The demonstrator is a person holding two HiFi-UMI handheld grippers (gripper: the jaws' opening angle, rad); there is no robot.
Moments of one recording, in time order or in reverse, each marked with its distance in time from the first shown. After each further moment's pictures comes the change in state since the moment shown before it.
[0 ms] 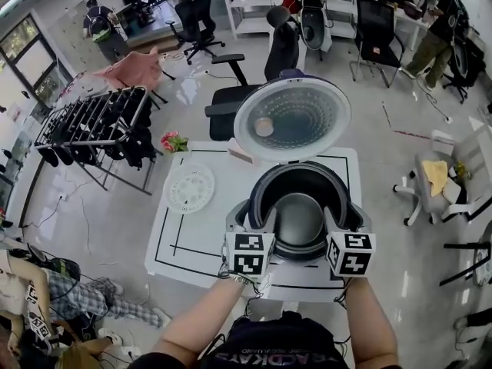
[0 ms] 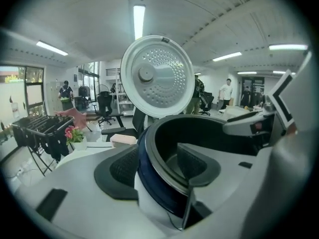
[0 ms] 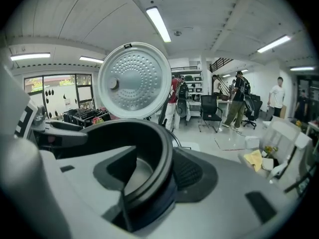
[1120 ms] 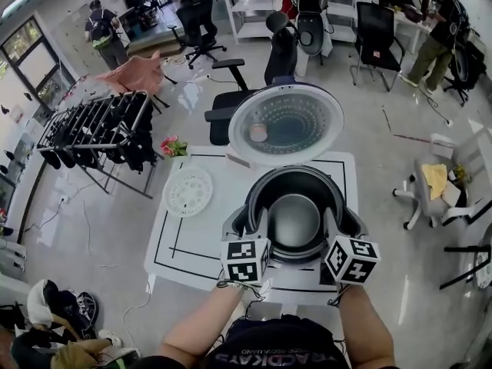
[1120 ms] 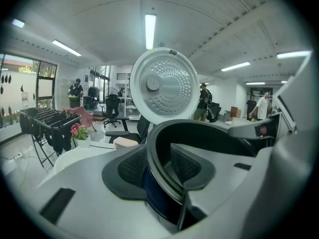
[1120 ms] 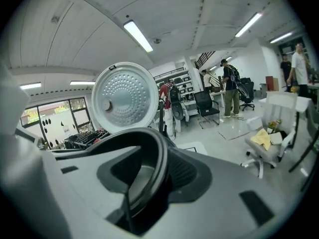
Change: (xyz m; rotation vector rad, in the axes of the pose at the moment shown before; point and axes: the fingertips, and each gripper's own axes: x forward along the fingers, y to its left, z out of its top) left arm -0.013 0.000 0.014 -0.114 -0.106 0.060; right arm -0.016 -0.008 0.014 0.239 -0.105 0.038
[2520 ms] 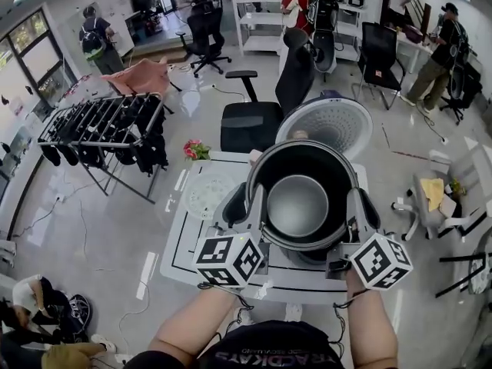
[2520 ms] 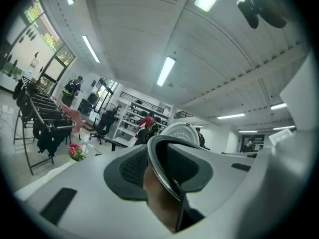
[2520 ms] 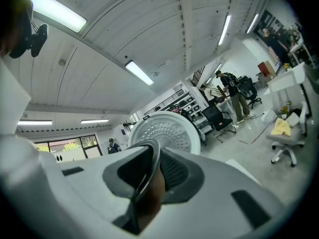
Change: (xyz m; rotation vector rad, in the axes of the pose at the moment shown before) left arm -0.101 0.084 0.129 -0.274 -0.379 -0.154; right arm -0.062 0.120 0.107 0.203 -0.364 0.154
